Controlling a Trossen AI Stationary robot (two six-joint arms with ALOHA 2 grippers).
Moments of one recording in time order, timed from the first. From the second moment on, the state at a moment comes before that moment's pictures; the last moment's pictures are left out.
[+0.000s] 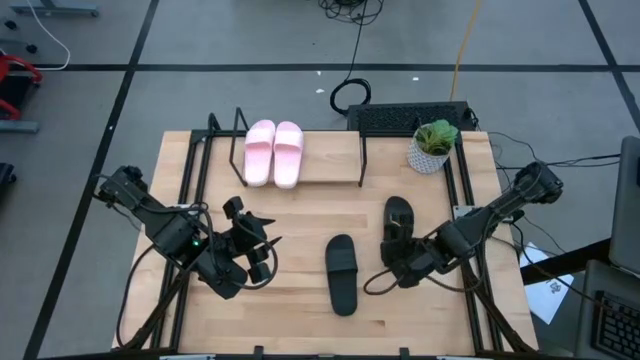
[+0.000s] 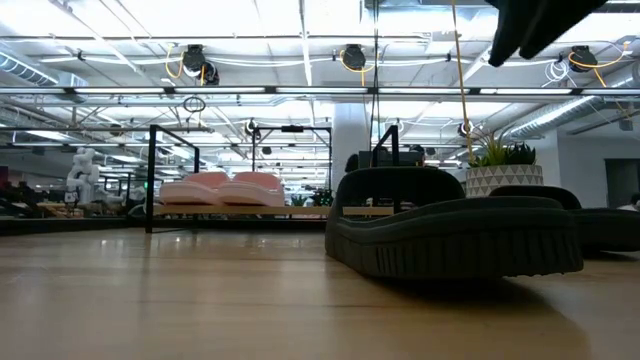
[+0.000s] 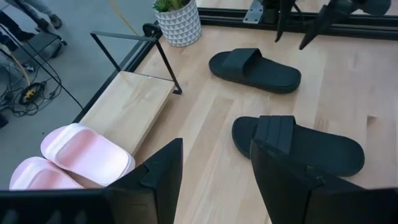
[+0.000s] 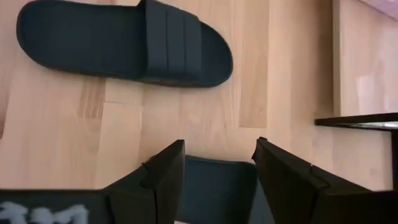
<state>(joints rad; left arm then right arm) -0.62 1.53 1.71 -1.23 -0.84 -0.73 0.56 1.44 1.23 -1.07 0.44 0.36</state>
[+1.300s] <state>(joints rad) -0.56 1.53 1.70 -1.28 -0.80 -0.72 0.44 1.63 1.08 -0.41 0.19 0.17</state>
